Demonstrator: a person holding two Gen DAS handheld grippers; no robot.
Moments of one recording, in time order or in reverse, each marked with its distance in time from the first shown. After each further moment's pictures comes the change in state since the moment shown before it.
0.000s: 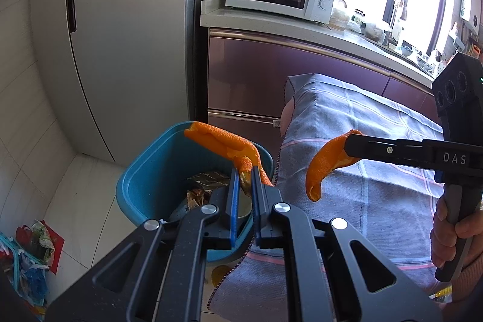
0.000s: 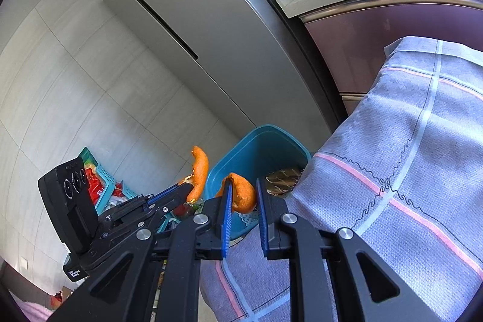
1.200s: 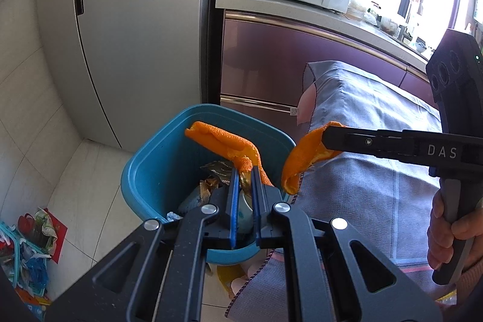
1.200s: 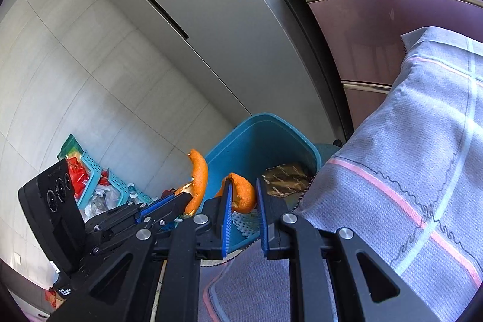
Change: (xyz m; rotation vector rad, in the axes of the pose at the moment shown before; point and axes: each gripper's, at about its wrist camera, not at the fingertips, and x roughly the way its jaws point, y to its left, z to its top) left arm 0.032 0.017 -0.009 -0.038 0.061 0.044; right arm 0.058 0.009 0.007 -0.016 0.088 -0.055
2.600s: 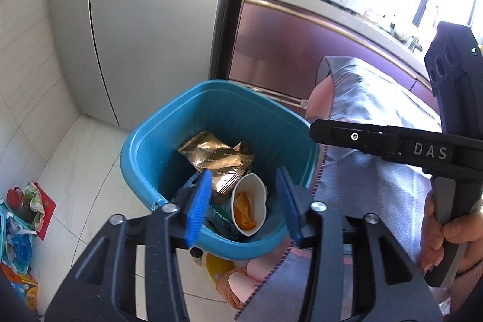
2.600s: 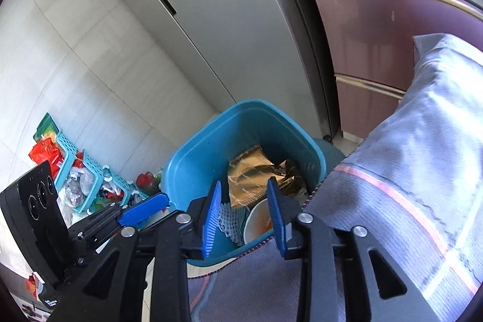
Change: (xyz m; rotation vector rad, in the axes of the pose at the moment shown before) left arm 0.020 0.025 -0.016 -0.098 0.032 -0.027; right arm 0.035 0.015 0.002 -0.073 0.057 -0.111
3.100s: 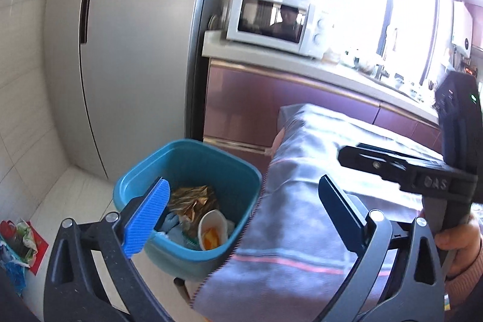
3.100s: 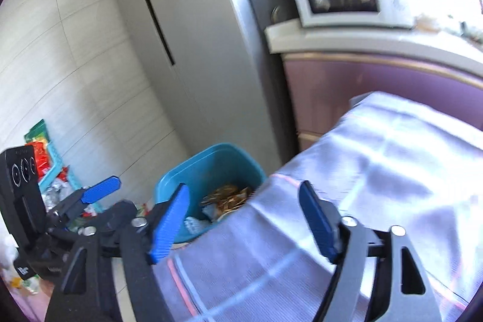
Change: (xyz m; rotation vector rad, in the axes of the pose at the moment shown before) left arm -0.076 -0.054 -0.014 0.082 -0.285 -0.066; right arm -0.119 -0.004 -0.049 -0.105 -0.306 -0.153
